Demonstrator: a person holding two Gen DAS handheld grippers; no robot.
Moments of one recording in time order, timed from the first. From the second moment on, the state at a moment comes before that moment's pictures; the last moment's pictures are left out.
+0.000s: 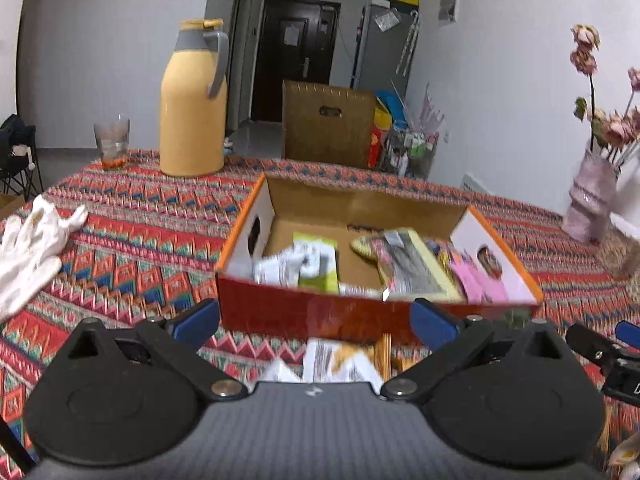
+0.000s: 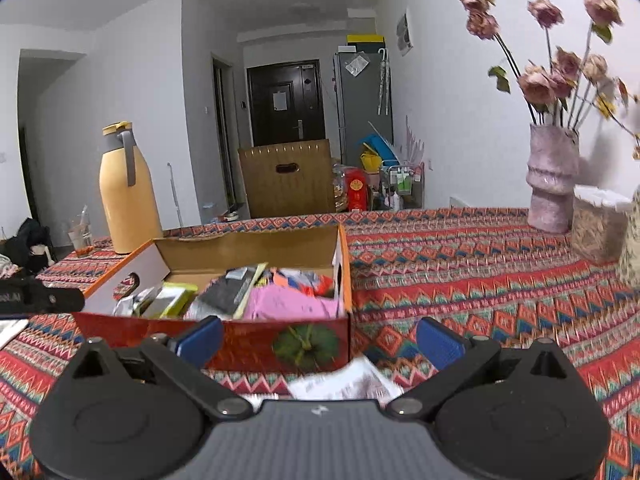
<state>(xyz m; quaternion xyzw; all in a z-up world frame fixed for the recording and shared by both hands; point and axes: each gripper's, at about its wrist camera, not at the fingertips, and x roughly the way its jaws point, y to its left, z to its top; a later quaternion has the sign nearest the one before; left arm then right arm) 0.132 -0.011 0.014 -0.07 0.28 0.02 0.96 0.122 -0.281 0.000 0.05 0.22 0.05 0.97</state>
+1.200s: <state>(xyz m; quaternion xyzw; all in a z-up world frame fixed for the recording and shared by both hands) 0.102 -0.006 -0.053 -0.08 0.33 -0.01 0.94 0.119 -0.343 -0.068 0.00 0.37 0.05 0.93</state>
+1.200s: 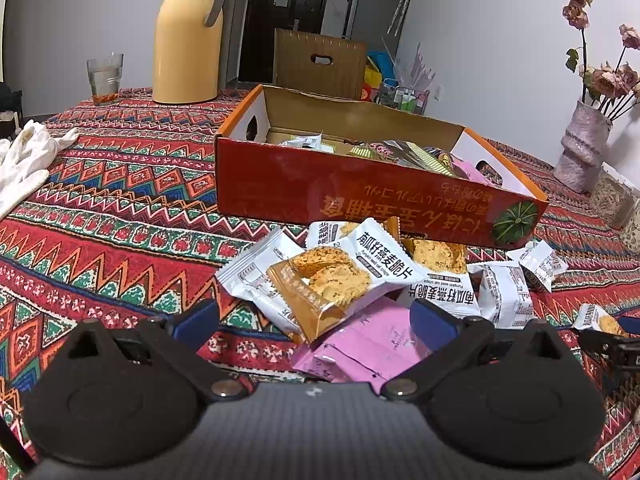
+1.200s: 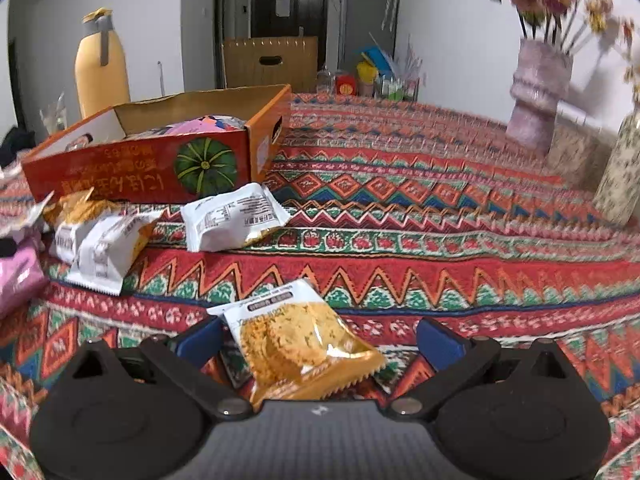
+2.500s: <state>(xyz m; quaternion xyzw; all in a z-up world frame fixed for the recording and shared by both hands) 0.134 -0.015 -0.030 0.07 0.36 -0.08 0.93 0.097 -0.309 -0.061 0.10 0.25 0.04 0.96</state>
